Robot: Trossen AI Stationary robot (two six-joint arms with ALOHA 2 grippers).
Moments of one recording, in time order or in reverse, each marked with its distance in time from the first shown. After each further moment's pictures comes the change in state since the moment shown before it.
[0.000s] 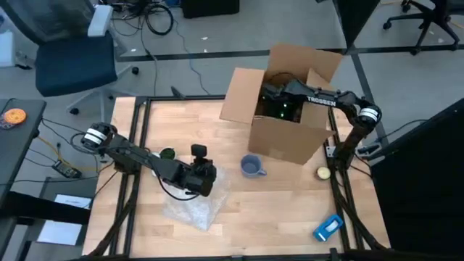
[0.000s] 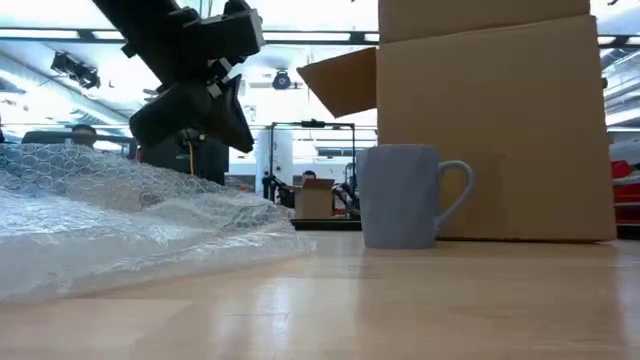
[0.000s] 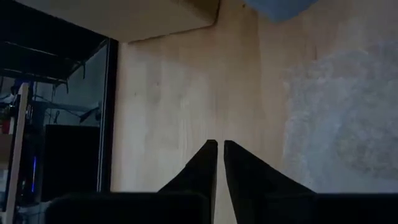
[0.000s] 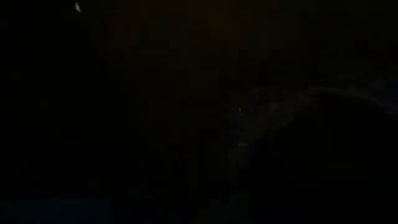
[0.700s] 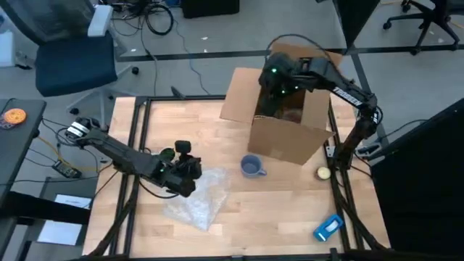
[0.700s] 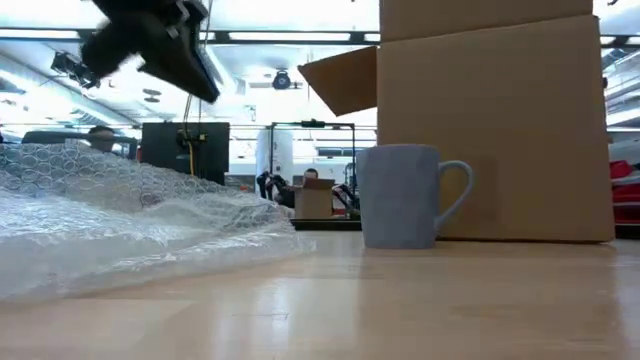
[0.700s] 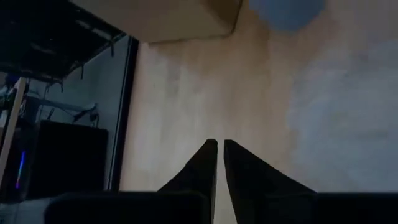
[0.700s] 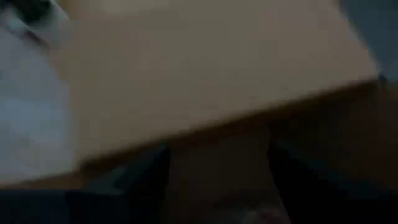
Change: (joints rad) left arm -0.114 -0.242 0.007 -0.216 -0.016 -0.129; right arm 0.189 -0.004 0.752 -0.138 0.222 0.124
